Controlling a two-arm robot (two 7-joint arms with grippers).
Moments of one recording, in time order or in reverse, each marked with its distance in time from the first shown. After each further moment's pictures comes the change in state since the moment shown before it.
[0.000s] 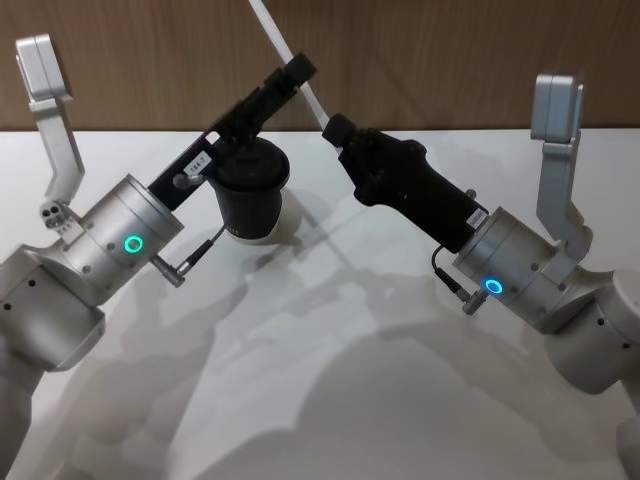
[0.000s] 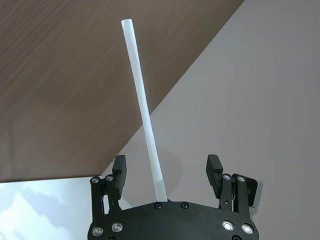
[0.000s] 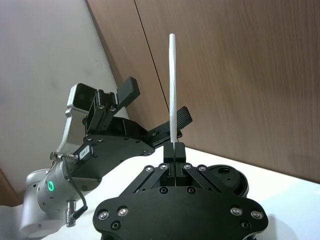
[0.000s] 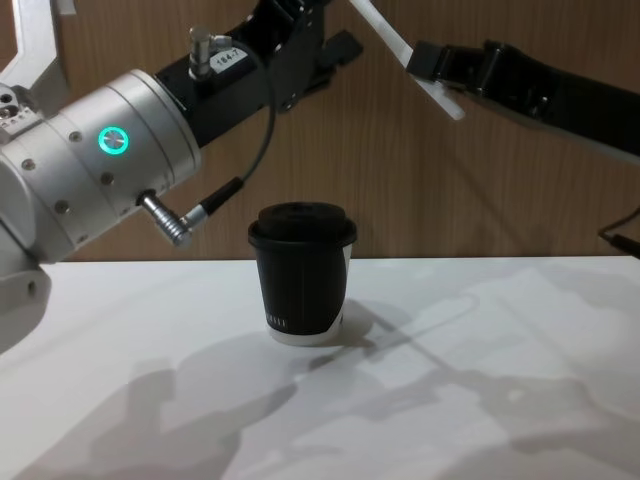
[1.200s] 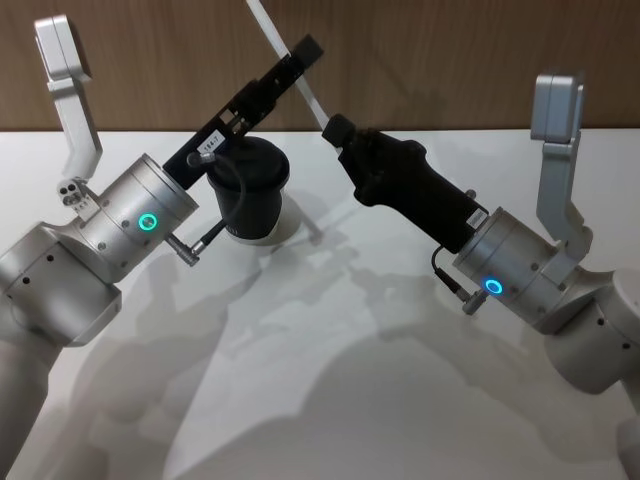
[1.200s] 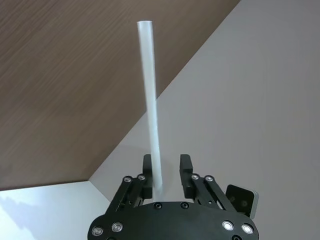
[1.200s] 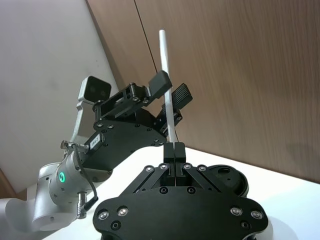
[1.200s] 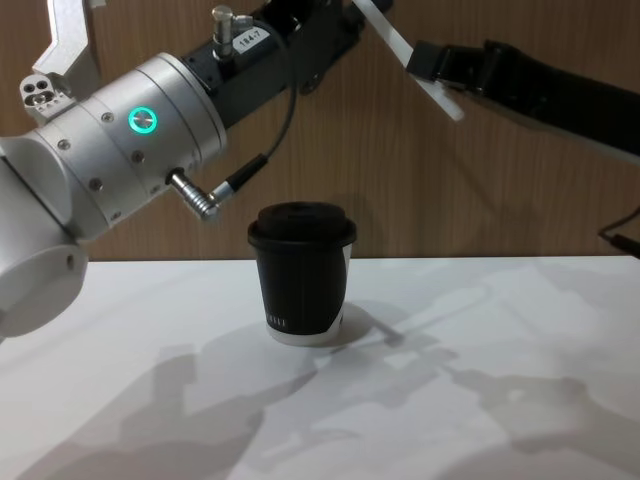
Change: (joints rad) left arm -0.077 -0.015 0.039 0.079 -0.049 0.003 -0.032; right arm 0.000 0.000 0.000 0.000 0.000 0.000 0.000
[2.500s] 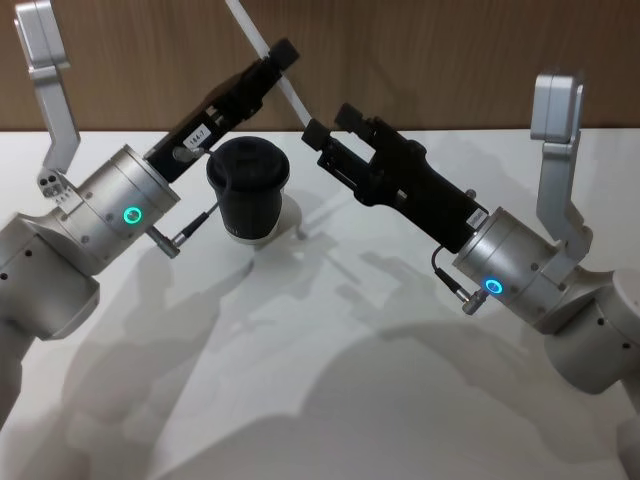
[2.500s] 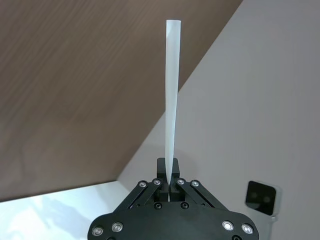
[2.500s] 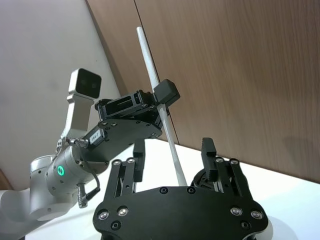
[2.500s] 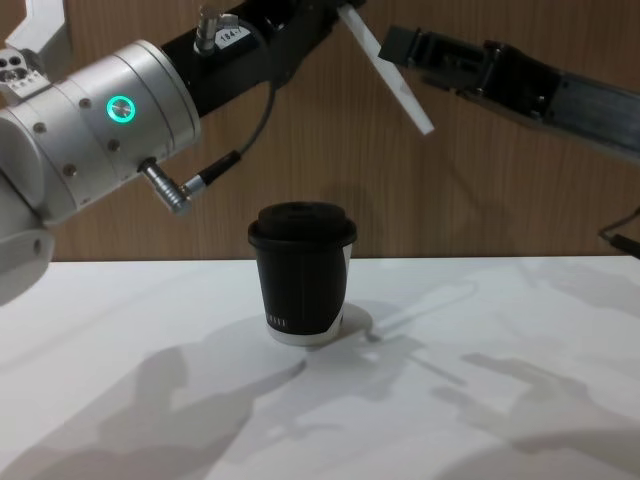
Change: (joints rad) left arm -0.005 0.061 0.022 -0.043 0.047 -0.063 0.067; right arm 0.000 0.000 0.000 0.000 0.000 0.000 0.000
